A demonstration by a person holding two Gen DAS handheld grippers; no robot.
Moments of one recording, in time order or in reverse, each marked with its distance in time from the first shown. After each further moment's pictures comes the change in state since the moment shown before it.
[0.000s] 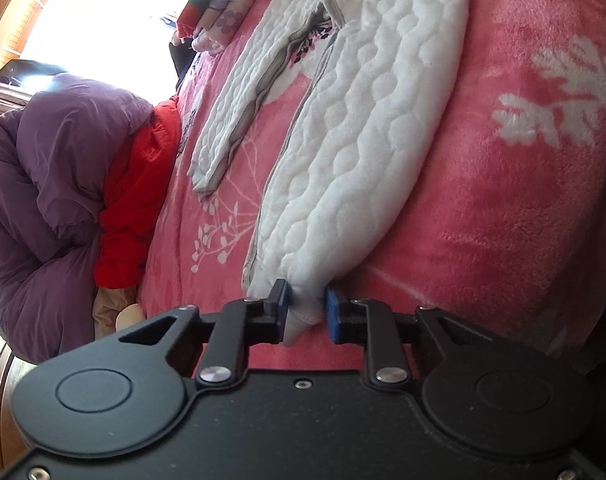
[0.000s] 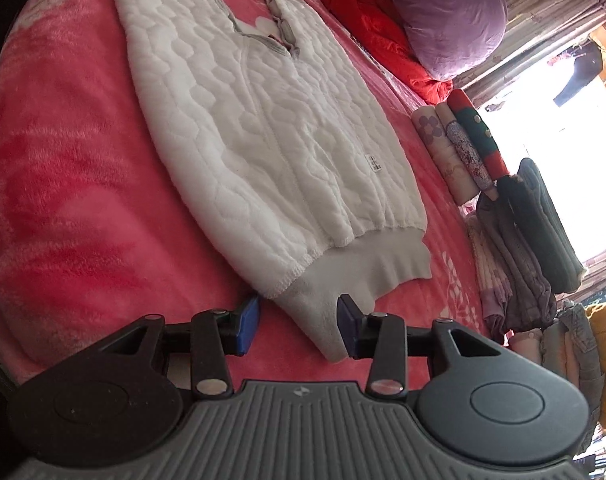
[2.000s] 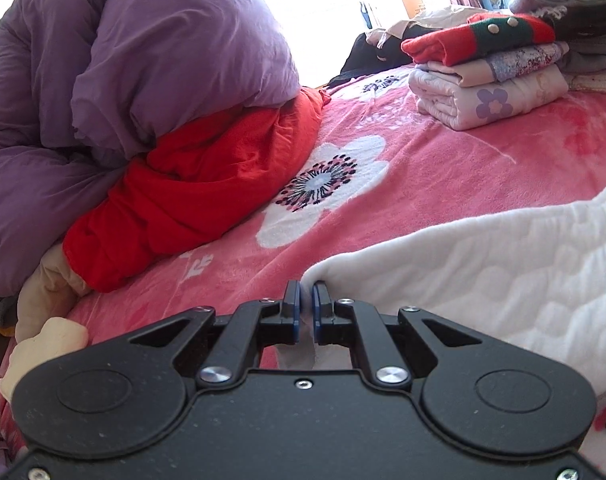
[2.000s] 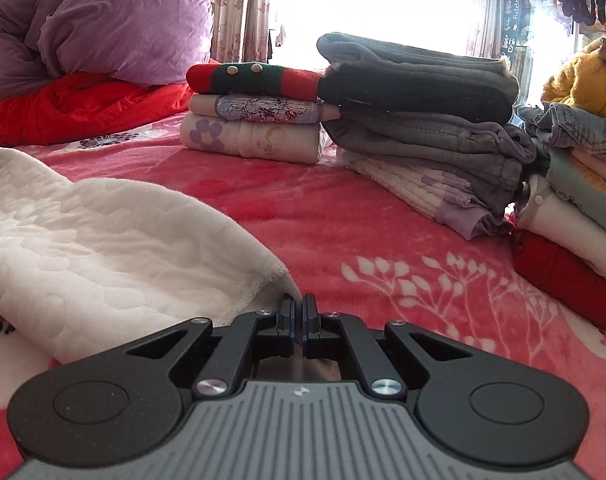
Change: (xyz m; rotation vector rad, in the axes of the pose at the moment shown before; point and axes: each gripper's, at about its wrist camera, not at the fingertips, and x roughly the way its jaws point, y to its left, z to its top) left arm 0.215 0.177 0.132 -0.742 -0.038 0.089; right arm 0.129 -0.154 0.009 0.965 -0.098 -0.140
